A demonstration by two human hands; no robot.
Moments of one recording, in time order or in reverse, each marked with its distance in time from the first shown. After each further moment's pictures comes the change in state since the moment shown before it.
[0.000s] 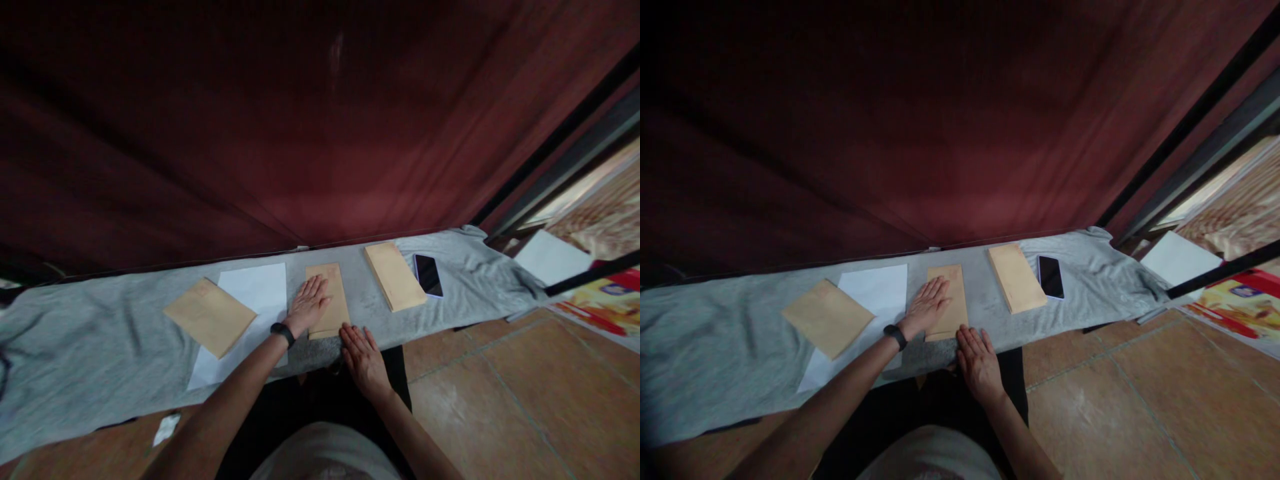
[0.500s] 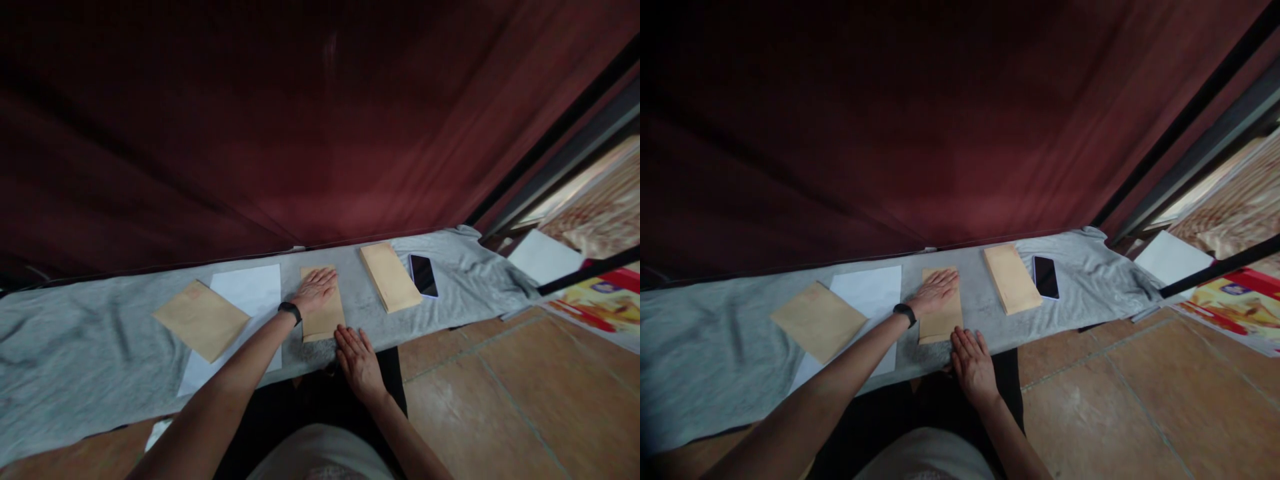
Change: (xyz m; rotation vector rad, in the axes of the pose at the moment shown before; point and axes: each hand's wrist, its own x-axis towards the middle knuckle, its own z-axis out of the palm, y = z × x) left_hand 0.057 -0.004 0.004 -0.035 -0.105 0.242; right_hand 0.002 -0.003 -0.002 0.019 0.025 0.039
